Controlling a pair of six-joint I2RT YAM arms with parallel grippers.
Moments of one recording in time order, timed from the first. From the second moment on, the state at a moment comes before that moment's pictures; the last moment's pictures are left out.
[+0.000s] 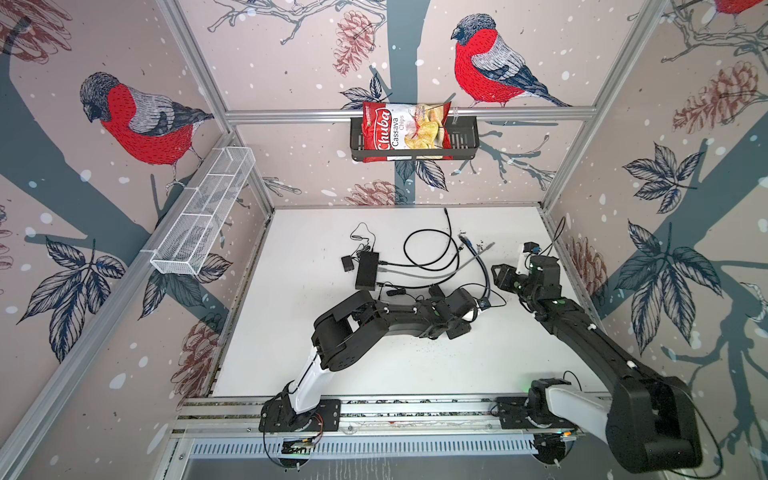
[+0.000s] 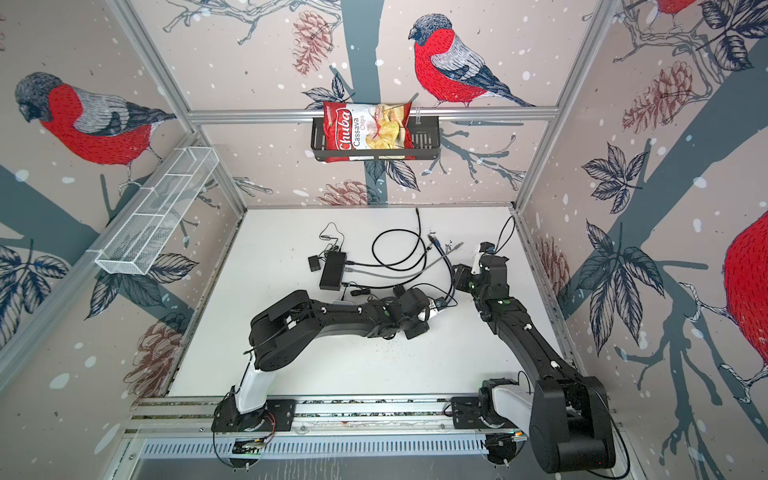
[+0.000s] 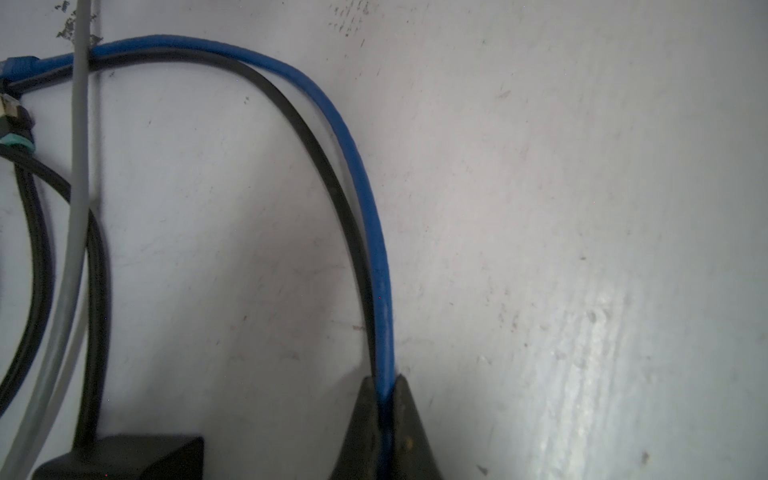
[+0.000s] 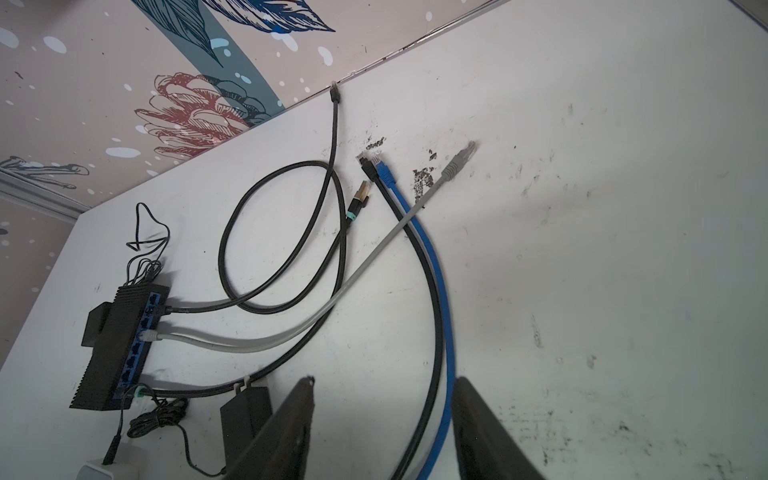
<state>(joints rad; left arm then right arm) -1.10 2.09 1.30 -0.07 -0.07 0.23 0.13 1.13 0.58 -0.03 -0.16 0.36</state>
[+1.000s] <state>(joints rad) -0.86 1.74 1.09 0.03 0.38 0.16 0.31 0.99 0.53 0.16 -0.16 -0.01</state>
